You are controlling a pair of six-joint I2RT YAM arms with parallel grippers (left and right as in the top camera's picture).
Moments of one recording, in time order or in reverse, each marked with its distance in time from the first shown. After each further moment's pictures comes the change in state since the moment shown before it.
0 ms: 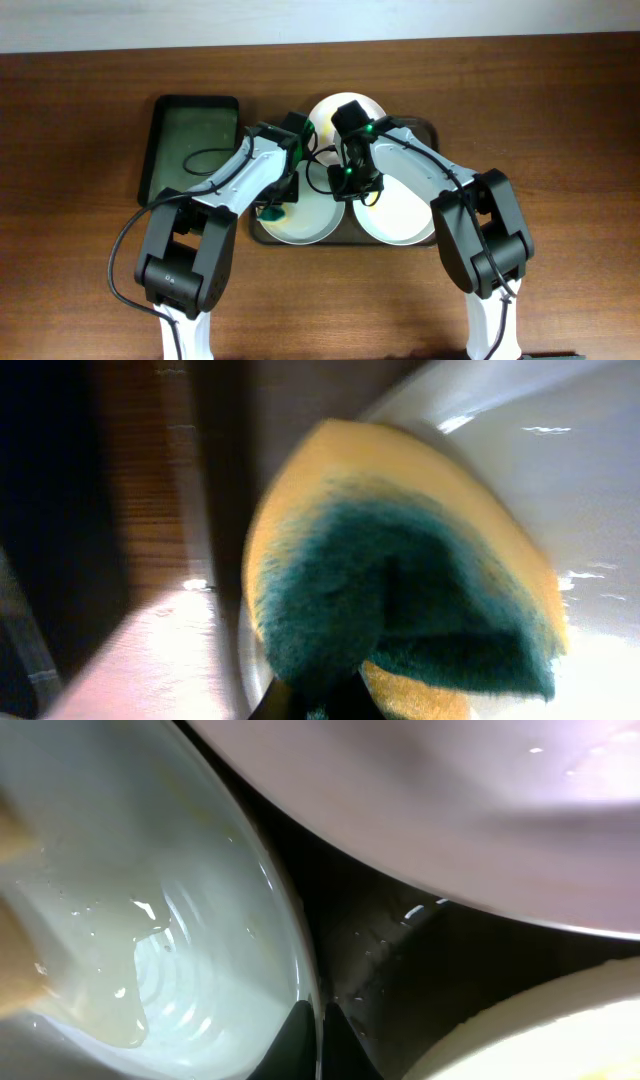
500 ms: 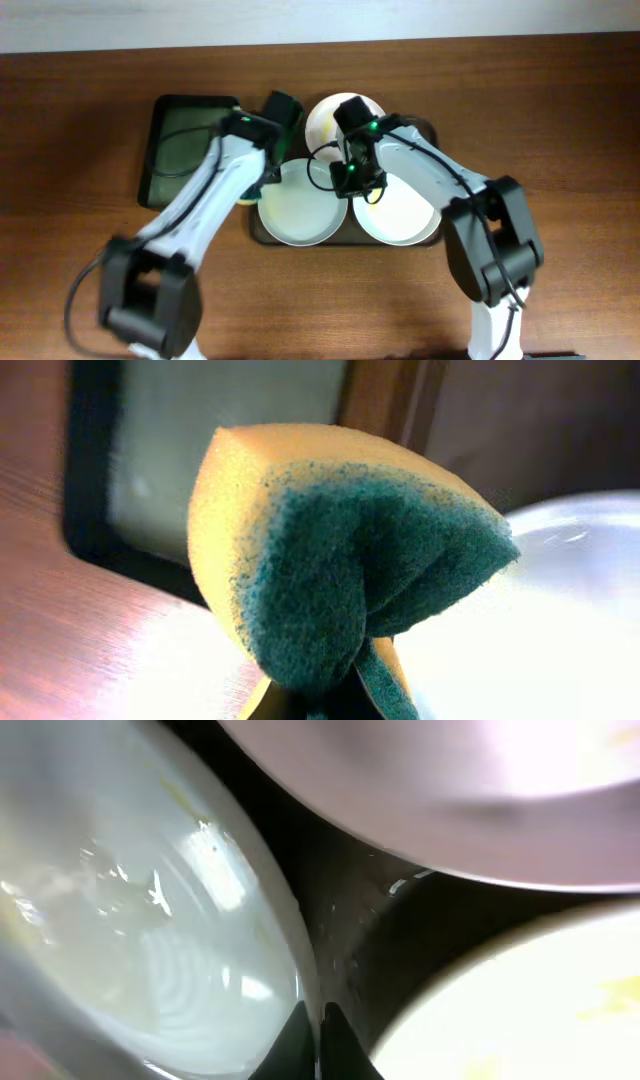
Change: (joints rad) left arm 0.021 -0.239 0.054 -0.088 -0.148 -0.104; right arm 0.000 -0.078 0.000 -0.027 0.027 -0.004
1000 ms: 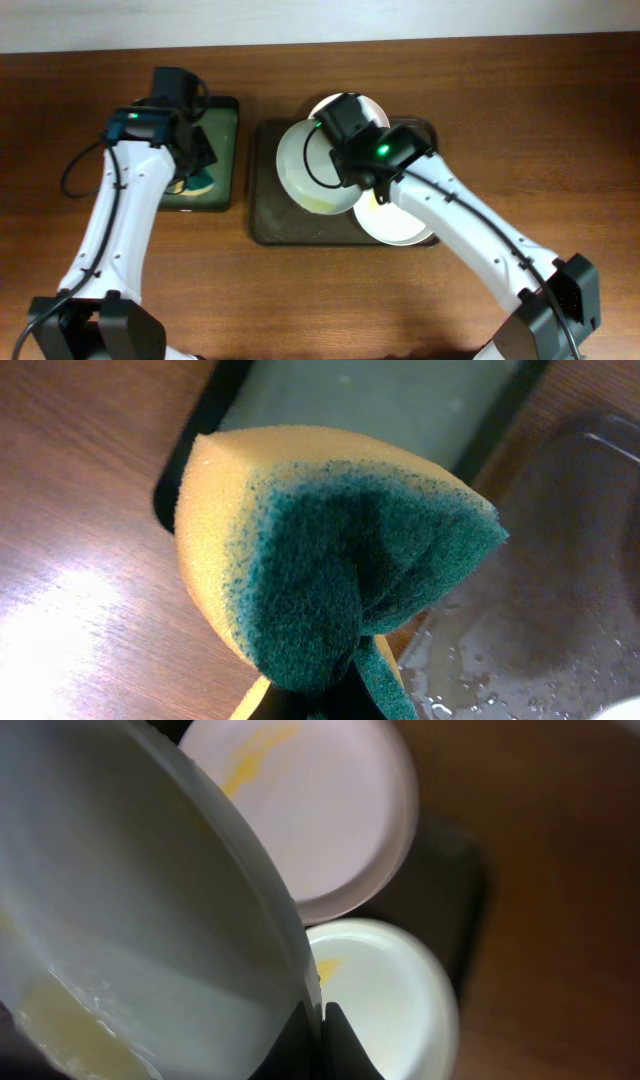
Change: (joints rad) left arm 0.338 -0.159 0.011 -0.035 0.220 0.006; right arm 0.196 -0.330 0.009 -0.023 0.680 -0.056
